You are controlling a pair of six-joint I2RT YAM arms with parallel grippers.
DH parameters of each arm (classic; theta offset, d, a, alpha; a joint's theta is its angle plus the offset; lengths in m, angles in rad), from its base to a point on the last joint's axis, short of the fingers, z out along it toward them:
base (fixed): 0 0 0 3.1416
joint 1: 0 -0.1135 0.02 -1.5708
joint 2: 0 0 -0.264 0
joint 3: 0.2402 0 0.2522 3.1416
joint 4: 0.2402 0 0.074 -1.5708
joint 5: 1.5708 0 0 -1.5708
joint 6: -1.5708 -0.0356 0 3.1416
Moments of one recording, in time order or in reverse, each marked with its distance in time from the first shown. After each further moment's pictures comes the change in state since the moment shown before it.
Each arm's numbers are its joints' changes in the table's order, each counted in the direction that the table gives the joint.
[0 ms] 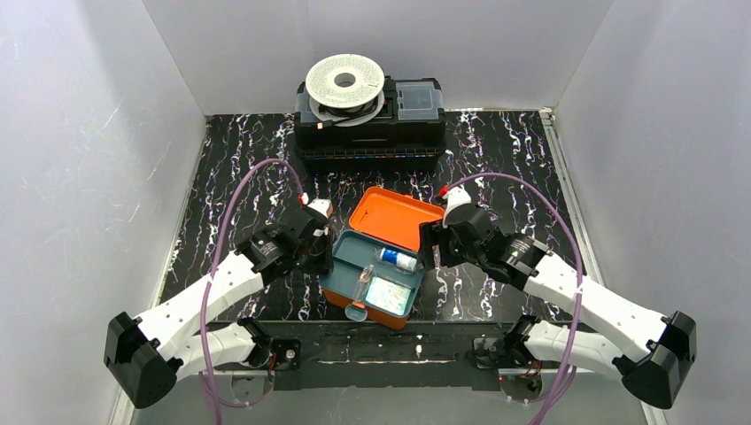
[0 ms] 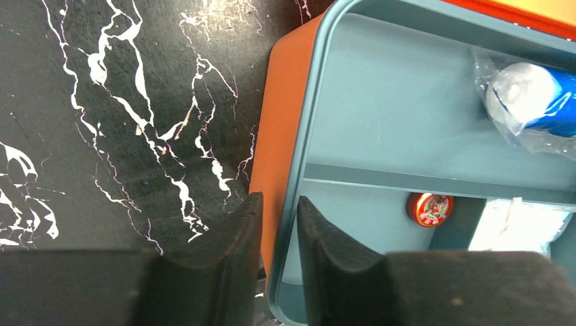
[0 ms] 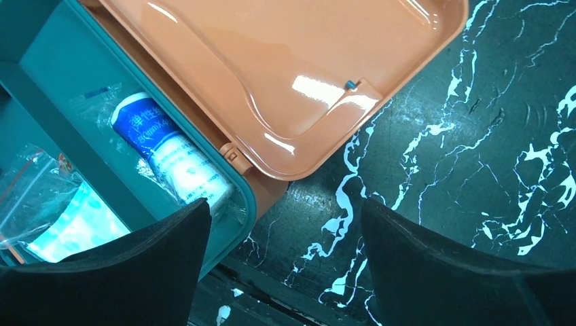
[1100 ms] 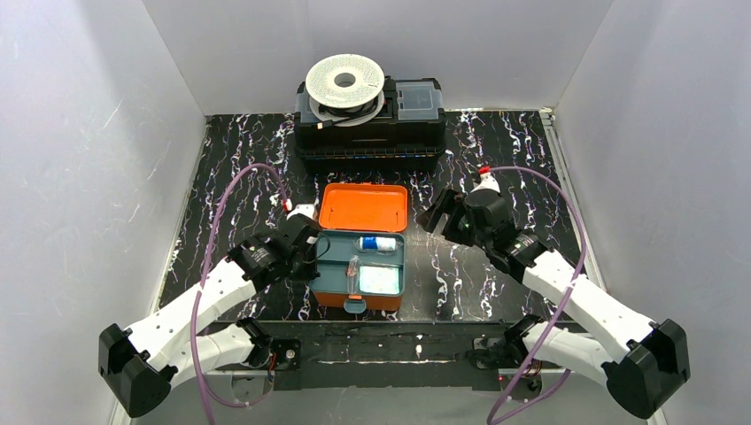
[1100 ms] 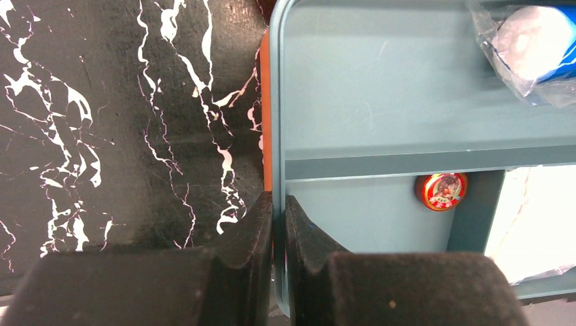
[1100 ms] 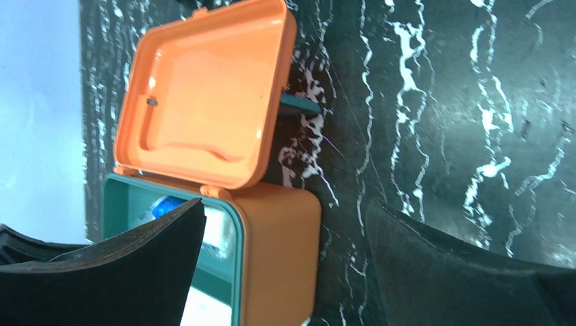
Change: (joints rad) left arm 0.002 0.060 -0.013 0.124 -0.126 0.089; right arm 0.218 0.008 -0.093 -0.274 -0.051 -0.377
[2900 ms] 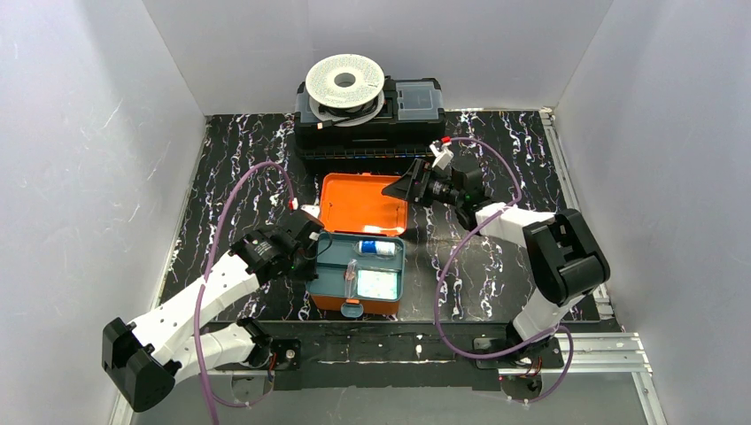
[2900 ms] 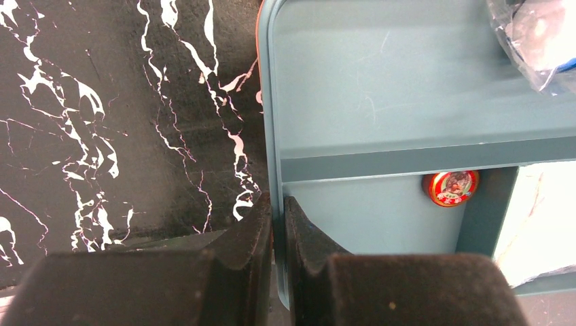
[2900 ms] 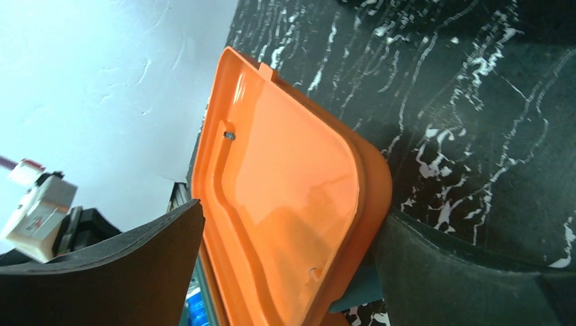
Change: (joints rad) left arm -0.005 -0.043 0.043 0.068 0.052 -0.087; right arm 0.211 -0.711 0.105 -0.905 -0.708 -0.008
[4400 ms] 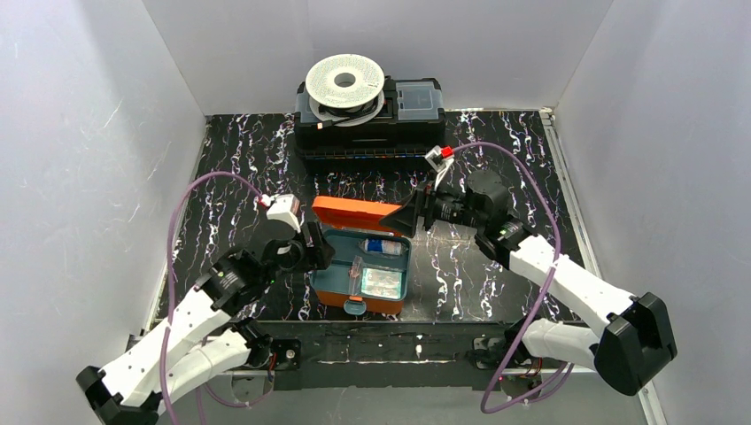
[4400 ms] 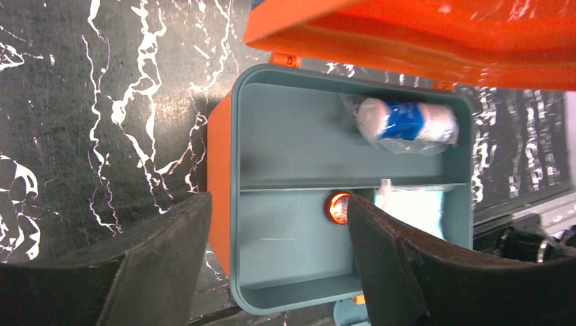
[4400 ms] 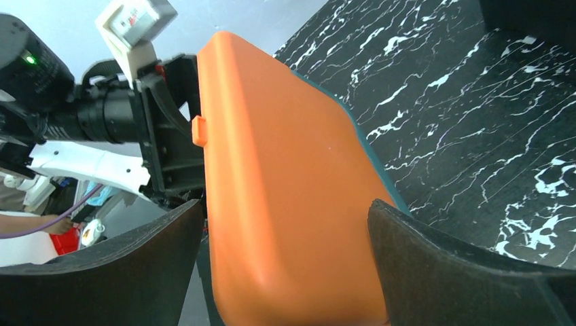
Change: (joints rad) left arm -0.002 0.266 -0.103 -0.280 -0.029 0.117; right arm -0.183 0.549 -0.054 0.327 -0.026 0.286
